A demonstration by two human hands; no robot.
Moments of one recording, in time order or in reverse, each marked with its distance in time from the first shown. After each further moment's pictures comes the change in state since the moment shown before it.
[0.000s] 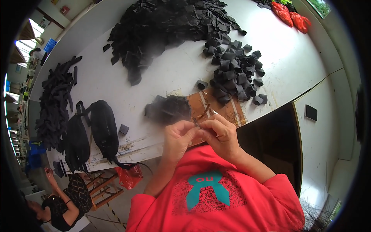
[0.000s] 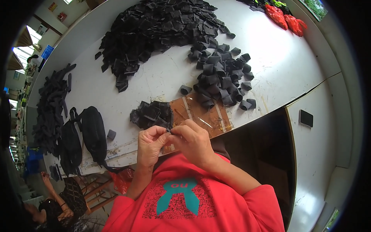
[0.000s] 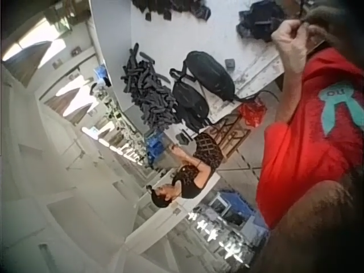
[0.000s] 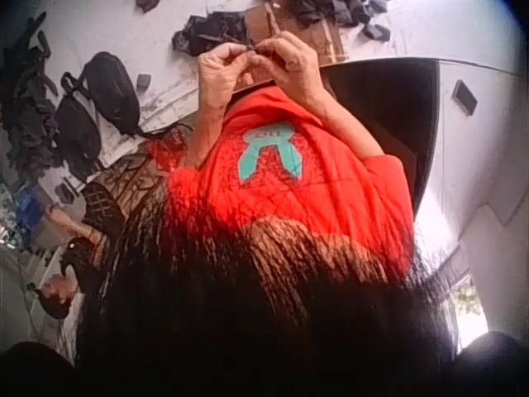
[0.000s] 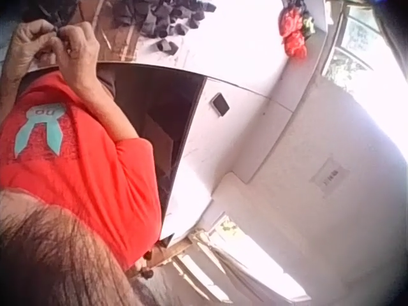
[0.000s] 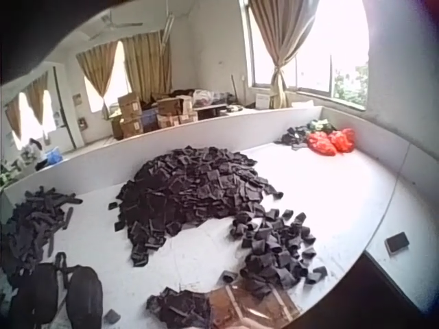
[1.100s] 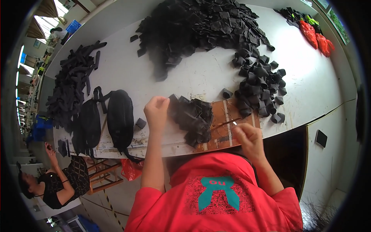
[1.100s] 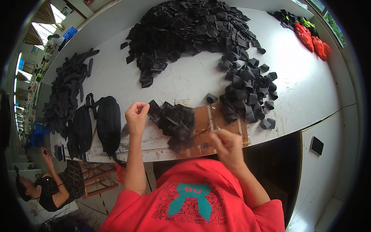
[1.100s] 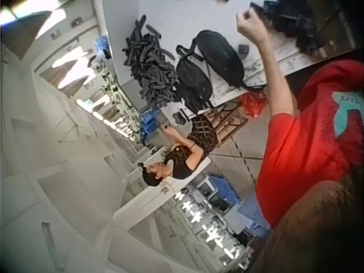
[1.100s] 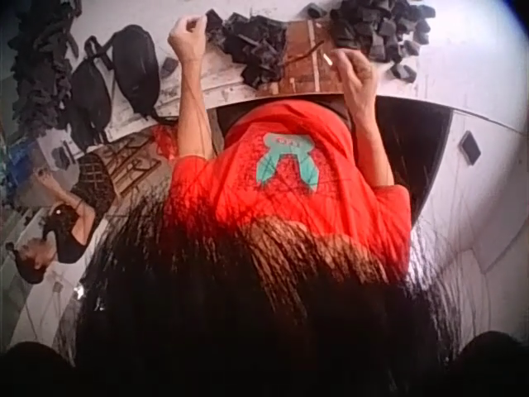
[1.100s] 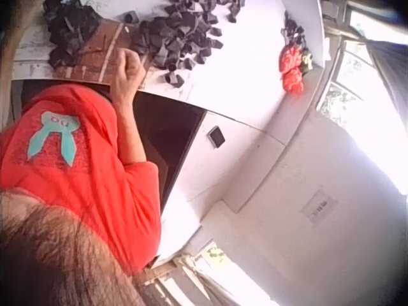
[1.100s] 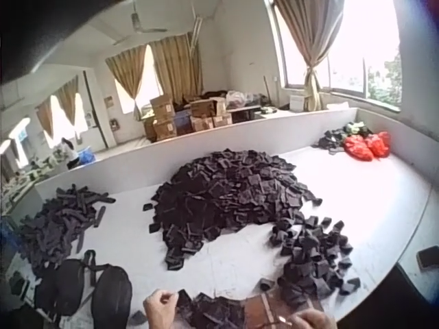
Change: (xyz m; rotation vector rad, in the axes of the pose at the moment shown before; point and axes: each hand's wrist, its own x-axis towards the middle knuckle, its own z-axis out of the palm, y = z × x) left_hand 0.072 0.007 -0.115 0.848 0.692 0.456; right_hand 0.002 0.034 -0.021 0.293 -0.121 0.482
